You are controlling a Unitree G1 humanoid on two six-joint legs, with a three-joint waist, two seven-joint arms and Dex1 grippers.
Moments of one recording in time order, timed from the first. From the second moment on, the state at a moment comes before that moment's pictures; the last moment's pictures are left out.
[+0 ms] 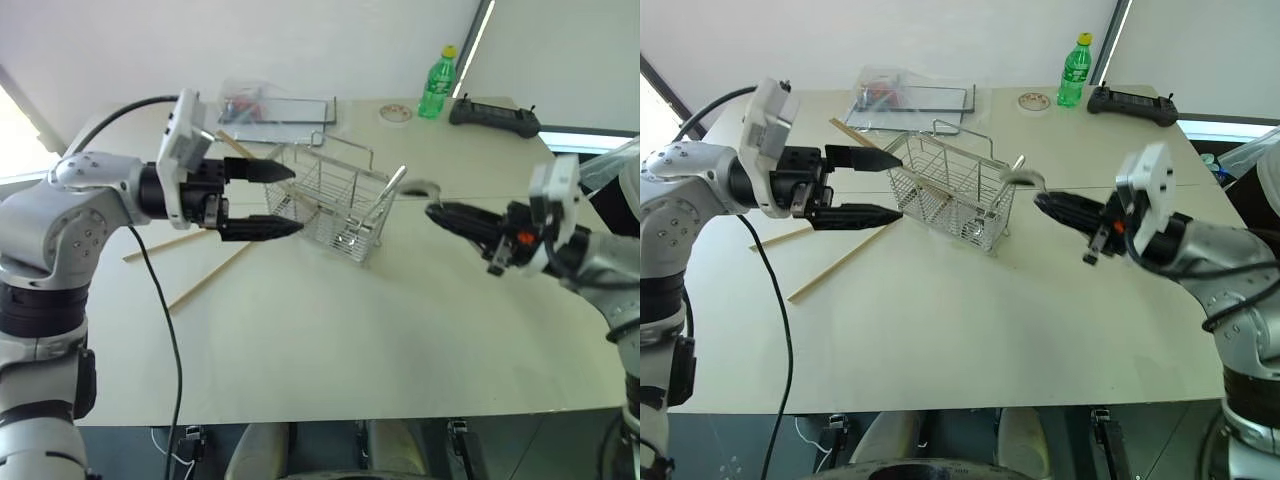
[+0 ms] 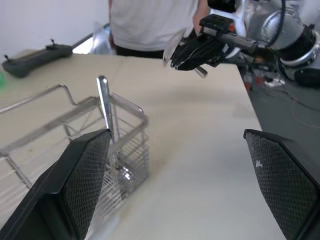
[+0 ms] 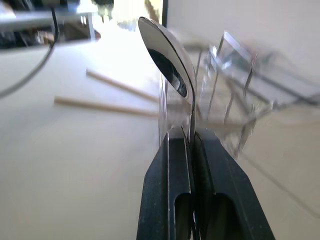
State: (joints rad) left arm -0.78 0.79 0.05 -0.19 -0.77 0.80 -1.13; right arm -0.36 -0.78 -0.29 -0.47 0.85 0.69 0.75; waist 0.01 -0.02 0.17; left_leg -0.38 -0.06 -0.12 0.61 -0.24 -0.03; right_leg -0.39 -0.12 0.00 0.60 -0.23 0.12
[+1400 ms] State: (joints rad) left arm -0.81 0.76 0.07 -0.15 -0.77 0.76 -1.07; right arm -0.77 -0.07 -0.07 0.15 0.43 0.23 0.32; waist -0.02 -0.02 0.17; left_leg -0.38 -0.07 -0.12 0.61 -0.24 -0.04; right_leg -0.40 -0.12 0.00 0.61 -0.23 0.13
